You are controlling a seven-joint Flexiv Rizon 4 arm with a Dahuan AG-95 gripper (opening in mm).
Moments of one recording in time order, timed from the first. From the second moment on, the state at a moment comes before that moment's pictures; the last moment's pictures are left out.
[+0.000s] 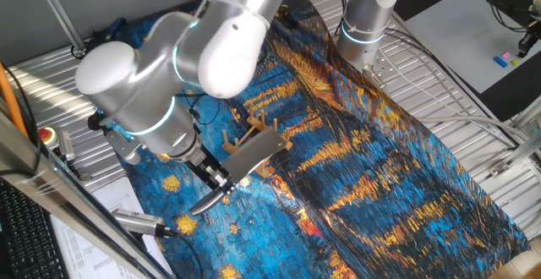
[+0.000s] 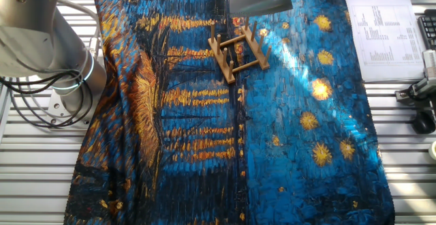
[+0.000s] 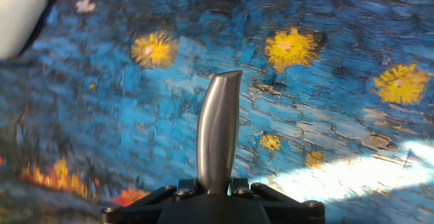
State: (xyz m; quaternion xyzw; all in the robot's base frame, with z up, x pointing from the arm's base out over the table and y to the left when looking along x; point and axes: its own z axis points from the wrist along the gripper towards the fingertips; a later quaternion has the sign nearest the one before) arm 0.564 0.253 0.146 0.15 -0.97 -0.14 0.12
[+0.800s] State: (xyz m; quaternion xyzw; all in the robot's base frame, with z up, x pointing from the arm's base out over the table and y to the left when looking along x) arm 0.543 0.235 0.150 0.20 -0.95 -0.21 0.13
